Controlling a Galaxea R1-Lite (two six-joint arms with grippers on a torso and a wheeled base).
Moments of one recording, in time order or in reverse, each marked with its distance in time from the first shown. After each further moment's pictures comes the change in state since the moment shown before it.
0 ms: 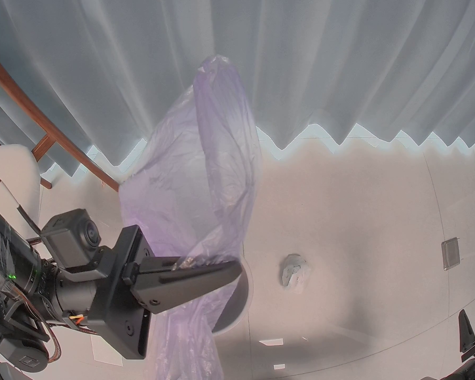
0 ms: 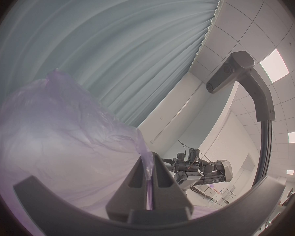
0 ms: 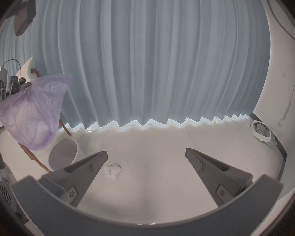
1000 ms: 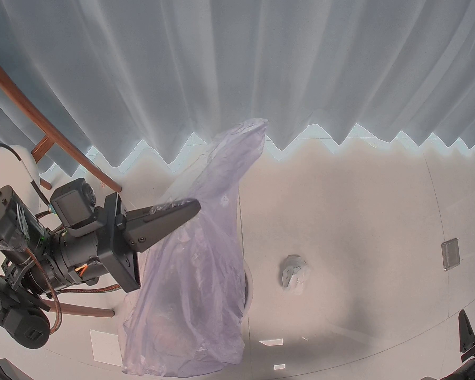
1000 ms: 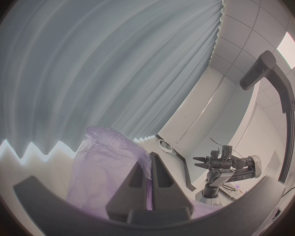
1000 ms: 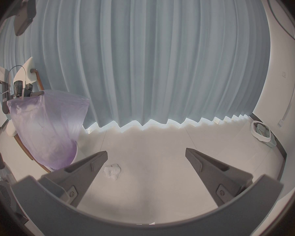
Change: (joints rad) left arm 0.221 0.076 -0.042 0.000 0.028 0.052; right arm 0.000 0.000 0.000 0.000 0.000 0.000
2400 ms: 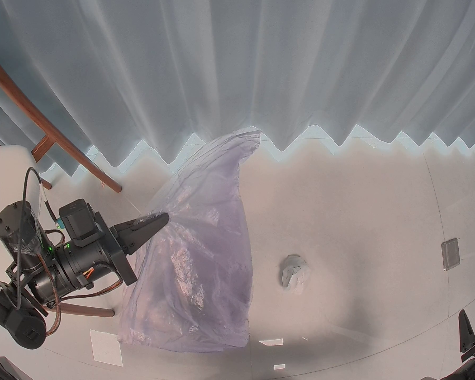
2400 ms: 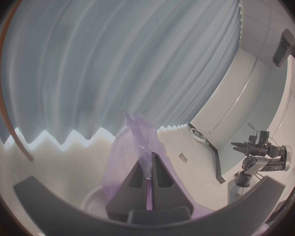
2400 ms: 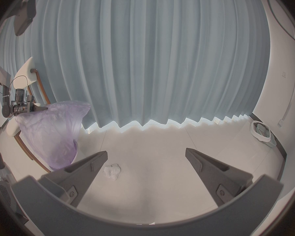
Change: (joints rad) left arm 0.120 0.034 0.091 0.100 0.203 0.142; right arm 0.000 0.000 0.000 0.000 0.000 0.000
